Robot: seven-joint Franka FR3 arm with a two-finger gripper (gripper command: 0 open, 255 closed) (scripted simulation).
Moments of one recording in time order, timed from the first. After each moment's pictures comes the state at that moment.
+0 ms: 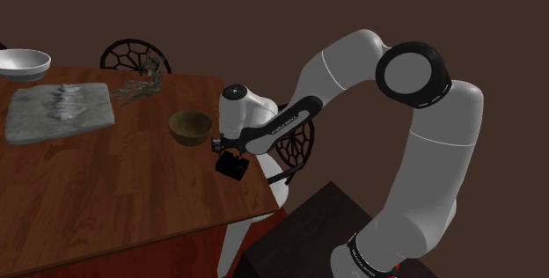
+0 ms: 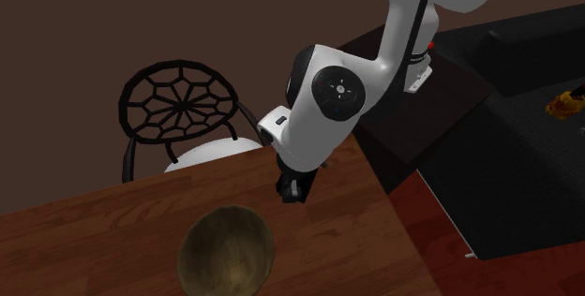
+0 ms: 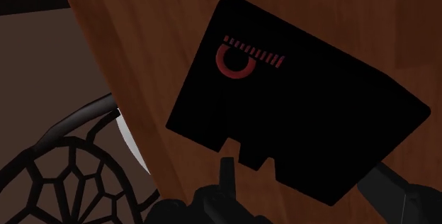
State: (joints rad) arm -0.11 0.40 0.34 -2.19 -0.70 2.53 1.34
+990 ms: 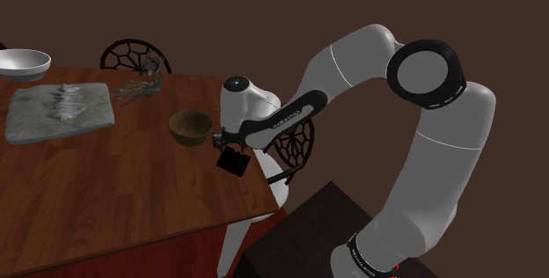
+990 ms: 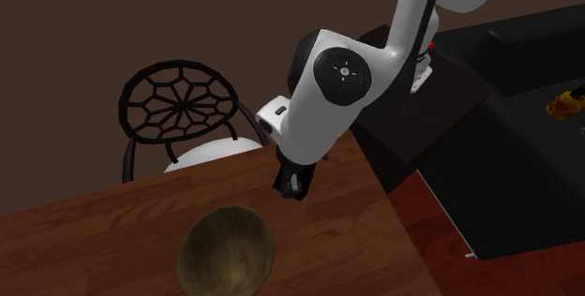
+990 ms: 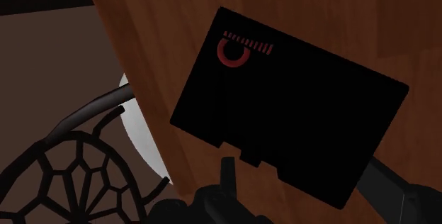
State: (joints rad) arm -0.13 0.34 0.37 -2.20 -0.64 2.49 1.29
